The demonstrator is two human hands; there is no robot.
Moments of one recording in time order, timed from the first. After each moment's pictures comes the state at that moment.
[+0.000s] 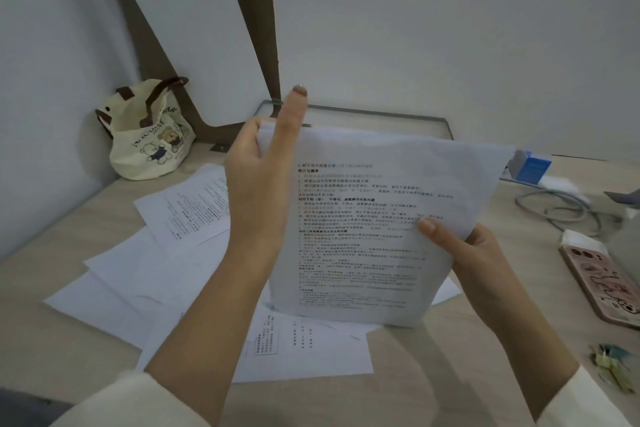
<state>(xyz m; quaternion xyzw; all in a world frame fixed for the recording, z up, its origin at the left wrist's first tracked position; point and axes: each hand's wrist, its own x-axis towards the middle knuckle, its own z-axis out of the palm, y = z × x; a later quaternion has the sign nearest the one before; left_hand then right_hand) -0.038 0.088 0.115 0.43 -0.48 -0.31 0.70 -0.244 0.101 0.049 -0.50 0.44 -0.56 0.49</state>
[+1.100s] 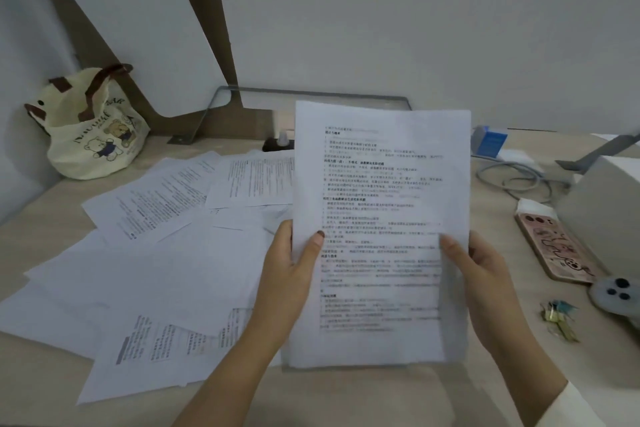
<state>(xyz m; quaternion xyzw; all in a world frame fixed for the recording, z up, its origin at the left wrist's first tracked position) -0.082 0.106 -0.003 0.48 -0.53 -0.46 0.52 -0.295 0.134 0.002 -0.42 0.60 -0.57 0.37</state>
